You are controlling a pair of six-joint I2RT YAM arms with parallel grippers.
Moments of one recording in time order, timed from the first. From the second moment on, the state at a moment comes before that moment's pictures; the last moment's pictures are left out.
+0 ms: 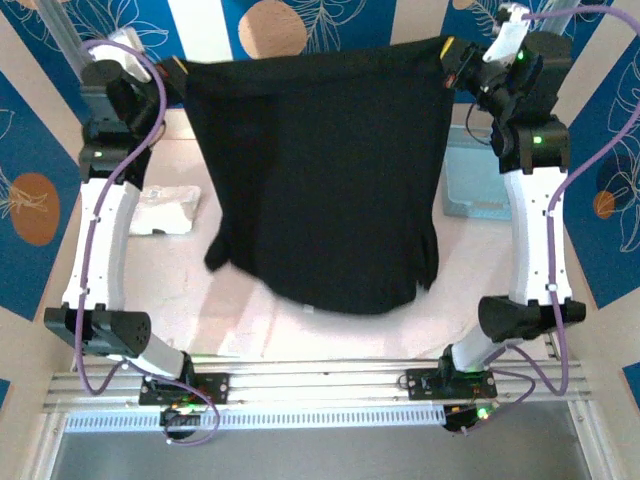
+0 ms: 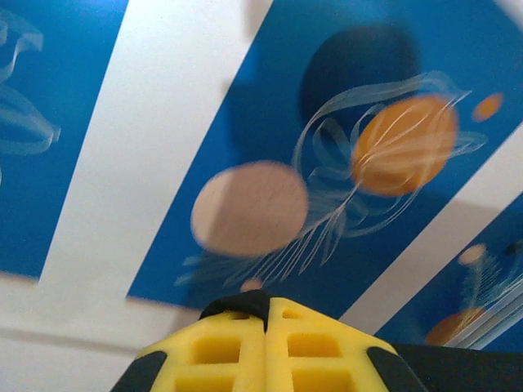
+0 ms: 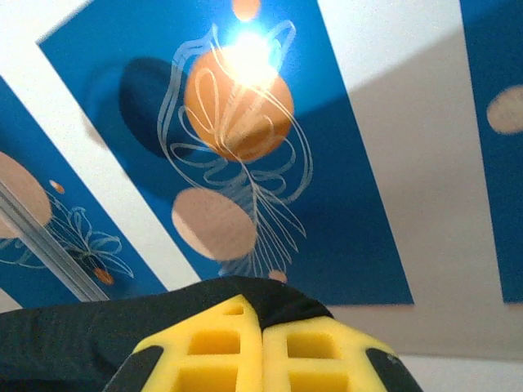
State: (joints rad) left arm -0.06 1.52 1.95 -0.36 0.17 -0.52; right arm 0.04 1.60 2.23 -0.60 -0.31 0.41
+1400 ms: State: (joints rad) left arm -0.66 0.93 0.49 -0.17 -0.09 -0.31; right arm 0.06 1.36 0.95 -0.55 -0.46 0.47
